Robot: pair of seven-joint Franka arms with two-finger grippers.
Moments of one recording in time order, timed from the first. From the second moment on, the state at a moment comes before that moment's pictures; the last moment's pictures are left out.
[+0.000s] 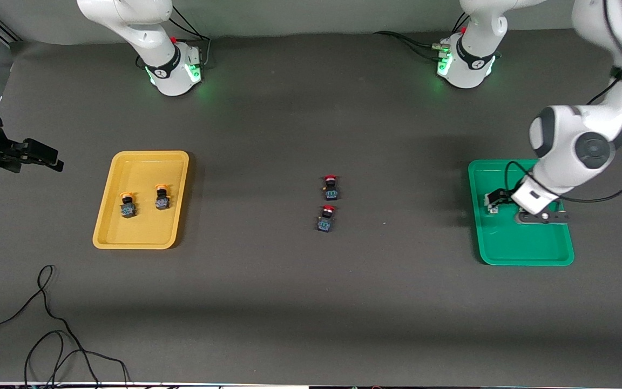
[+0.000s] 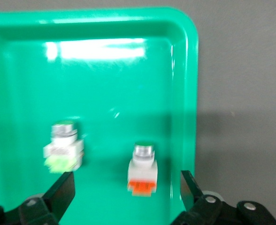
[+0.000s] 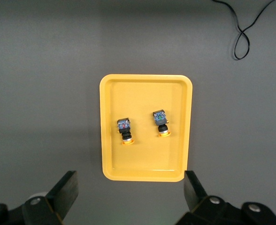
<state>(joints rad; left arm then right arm) 0.18 0.17 -0.16 -2.18 0.10 2.30 -0.03 -0.07 -0.01 -0.01 -1.67 0.01 1.63 -0.05</state>
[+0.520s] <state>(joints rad) 0.15 0.12 -0.18 -1.61 0.10 1.57 0.01 -0.07 -0.01 -0.01 -1.66 0.01 1.59 -0.05</state>
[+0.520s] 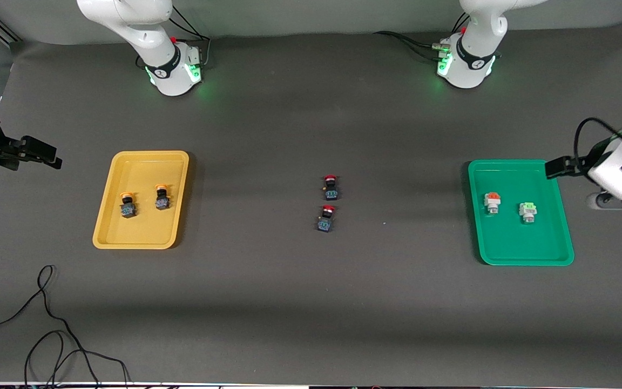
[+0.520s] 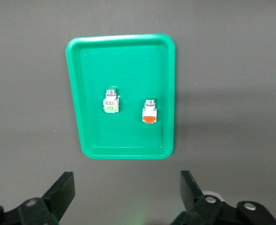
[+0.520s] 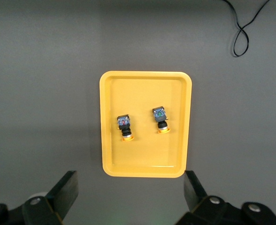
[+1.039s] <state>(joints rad) 0.13 0.18 -0.18 -1.44 0.10 1.47 0.03 -0.07 -0.01 -0.01 -1.66 0.01 1.59 -0.05</state>
